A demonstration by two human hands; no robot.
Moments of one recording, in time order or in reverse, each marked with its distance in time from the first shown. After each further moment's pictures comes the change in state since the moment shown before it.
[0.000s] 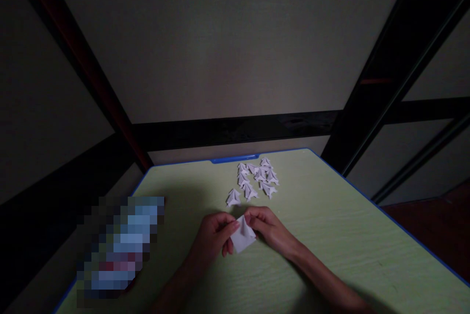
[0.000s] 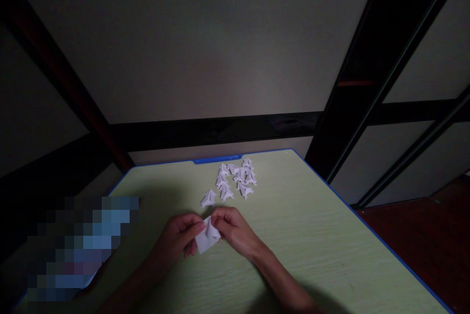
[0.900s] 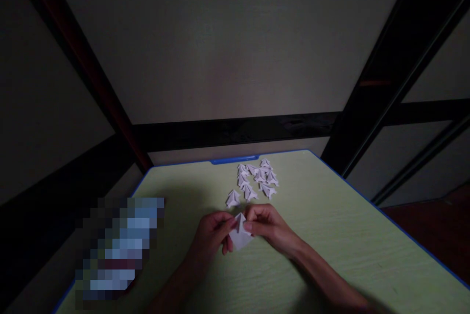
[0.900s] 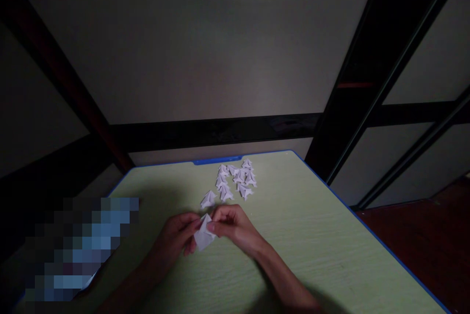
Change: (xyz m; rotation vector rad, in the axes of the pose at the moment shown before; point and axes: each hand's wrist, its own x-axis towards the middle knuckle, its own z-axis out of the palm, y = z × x) left_hand 0.000 0.002 0.001 -0.088 0.042 -0.001; right_hand 0.001 0.004 -0.005 0.125 -0.006 -0.051
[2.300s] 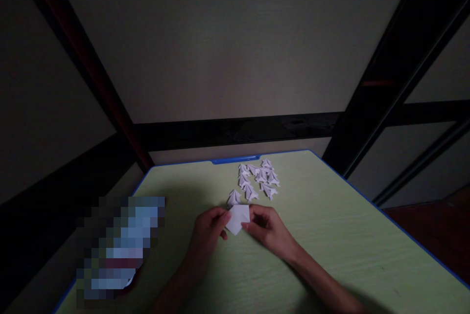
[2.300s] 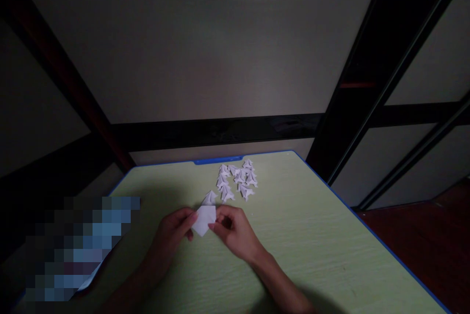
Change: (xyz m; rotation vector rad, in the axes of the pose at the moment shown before) left_hand 0.002 0.003 -0.005 0.101 0.196 0.136; right_hand -0.002 0.001 0.005 -0.327 0.123 -0.043
